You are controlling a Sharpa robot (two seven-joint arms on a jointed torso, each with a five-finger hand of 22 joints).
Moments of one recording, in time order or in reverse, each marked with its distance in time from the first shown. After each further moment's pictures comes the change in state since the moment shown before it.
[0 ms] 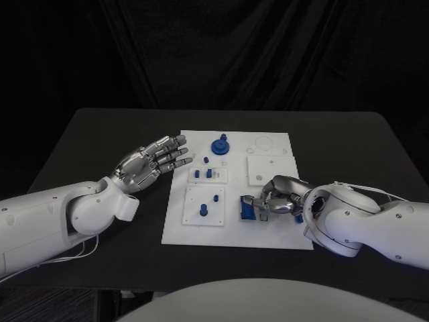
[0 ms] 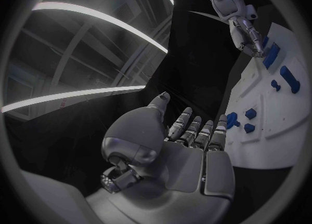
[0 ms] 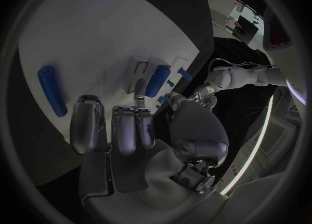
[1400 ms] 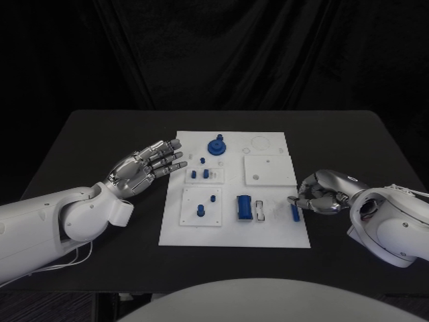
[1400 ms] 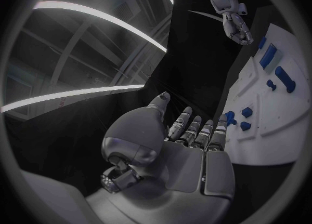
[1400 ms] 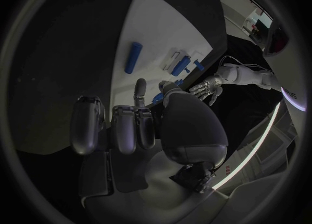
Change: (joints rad) left arm -0.012 -0.017 0.000 0.010 0.000 0.000 -0.006; left_hand 0.000 0.000 0.006 -0.006 0.000 0.007 0.000 0.004 0.001 0.006 0.006 0.012 0.002 0.004 0.004 0.008 0.001 0.000 0.000 0.000 0.000 -0.001; right arm 0.001 -0.289 -0.003 0.112 -0.154 -0.070 0.011; right_hand 0.315 -0.036 -0.072 -0.008 0.239 0.003 0.003 -0.018 0.015 0.000 0.000 0.000 0.000 0.000 0.000 -0.016 0.000 0.000 0.000 0.000 -0.010 0.000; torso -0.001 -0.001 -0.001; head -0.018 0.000
